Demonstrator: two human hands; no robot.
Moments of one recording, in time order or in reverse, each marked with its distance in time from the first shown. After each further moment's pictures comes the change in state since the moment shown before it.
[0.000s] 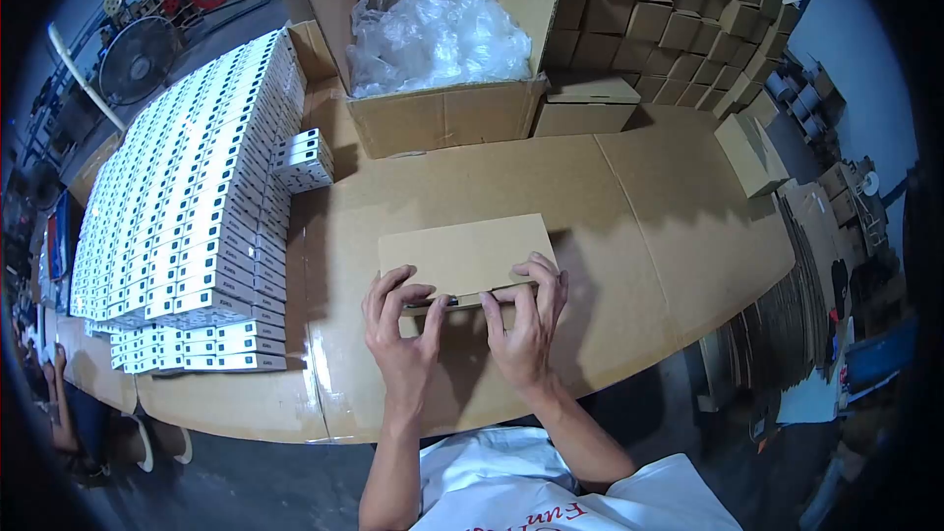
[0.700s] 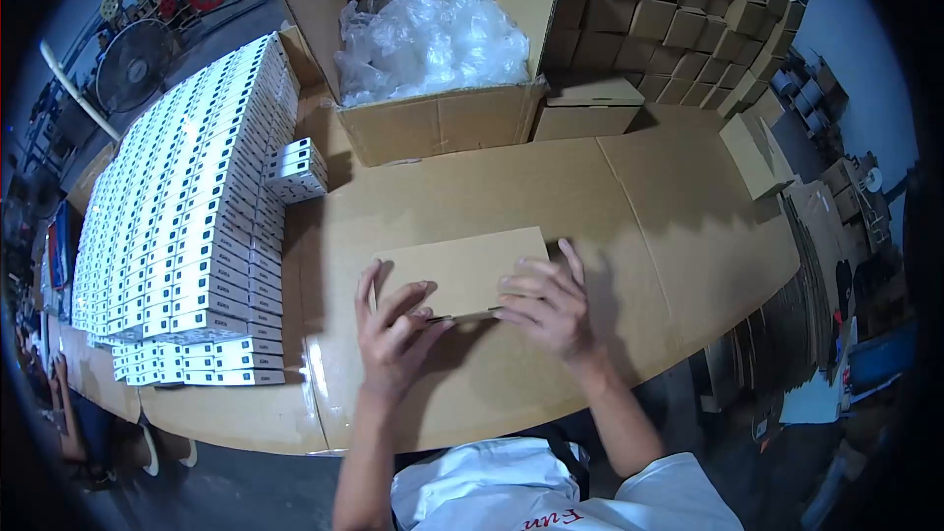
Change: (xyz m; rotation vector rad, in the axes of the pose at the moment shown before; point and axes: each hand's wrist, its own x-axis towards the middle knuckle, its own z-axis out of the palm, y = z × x) left_hand 0.025 -0.025 -0.007 0.117 -0.180 0.390; right_hand 0.048 0.071 -0.025 0.089 -0.171 -0.510
